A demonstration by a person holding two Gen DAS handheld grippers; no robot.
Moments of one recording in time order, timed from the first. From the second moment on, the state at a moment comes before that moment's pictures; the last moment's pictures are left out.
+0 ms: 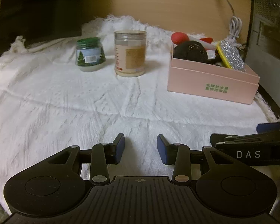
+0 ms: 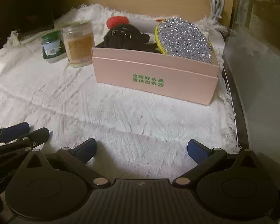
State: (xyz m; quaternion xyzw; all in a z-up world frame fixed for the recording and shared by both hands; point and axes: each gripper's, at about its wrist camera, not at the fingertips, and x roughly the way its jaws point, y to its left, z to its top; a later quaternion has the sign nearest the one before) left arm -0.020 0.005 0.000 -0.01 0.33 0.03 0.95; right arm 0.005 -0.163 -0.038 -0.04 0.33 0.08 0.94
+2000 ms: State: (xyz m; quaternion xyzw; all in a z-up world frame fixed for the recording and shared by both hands) left arm -0.023 -0.001 0.000 0.00 0.33 0.05 0.94; right arm 0.005 -0.168 -0.045 -0.05 0.30 0.10 0.95
